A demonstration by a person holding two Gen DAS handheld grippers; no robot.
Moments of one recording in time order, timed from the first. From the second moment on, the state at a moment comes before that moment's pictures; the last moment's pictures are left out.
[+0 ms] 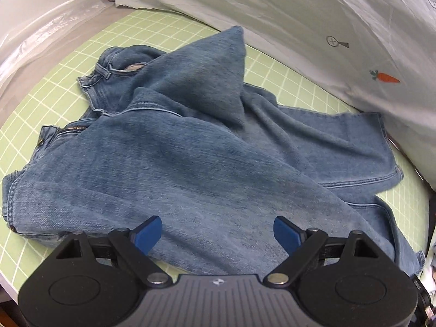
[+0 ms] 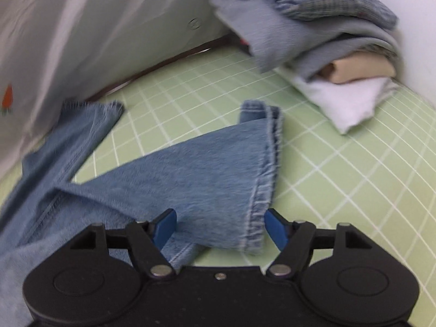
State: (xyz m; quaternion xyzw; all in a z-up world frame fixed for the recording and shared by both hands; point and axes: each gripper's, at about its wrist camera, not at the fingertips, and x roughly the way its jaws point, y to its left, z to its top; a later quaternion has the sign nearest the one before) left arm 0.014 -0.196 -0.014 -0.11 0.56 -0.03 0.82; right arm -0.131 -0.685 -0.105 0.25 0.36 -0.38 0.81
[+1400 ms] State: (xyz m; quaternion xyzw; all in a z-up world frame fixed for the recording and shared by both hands) left arm 0.034 -0.197 -0.021 -0.10 0.57 0.00 0.82; right arm -0.138 -0.741 -0.079 0.20 0.31 -0.46 0.81
